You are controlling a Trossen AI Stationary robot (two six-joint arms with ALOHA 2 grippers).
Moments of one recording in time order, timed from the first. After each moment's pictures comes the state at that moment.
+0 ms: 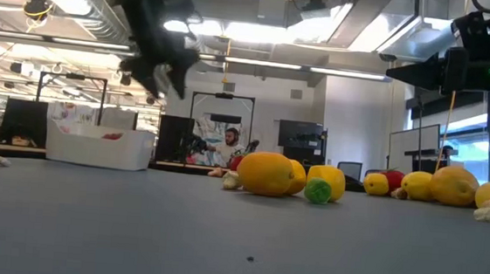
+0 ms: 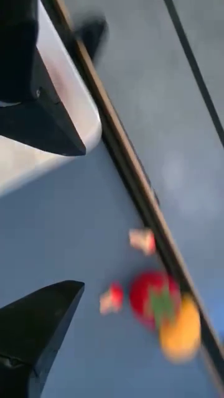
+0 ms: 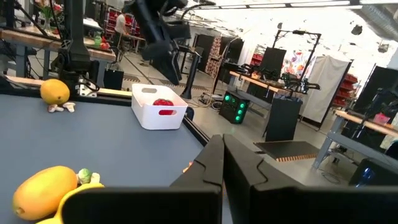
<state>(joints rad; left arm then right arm) 0.60 1.38 1.07 -0.58 -0.31 -0.37 -0.20 0.29 0.08 0.31 0.25 -0.29</state>
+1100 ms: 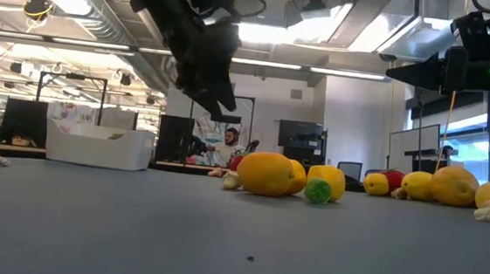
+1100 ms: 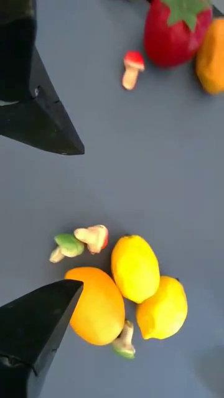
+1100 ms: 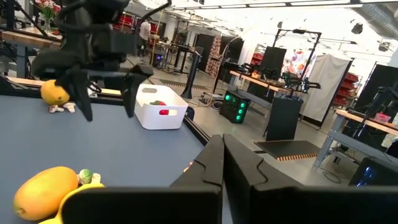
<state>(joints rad) 0.17 1.60 1.07 -0.36 -0.15 -0.19 -0.20 0.29 0.08 0.31 0.24 -0.29</state>
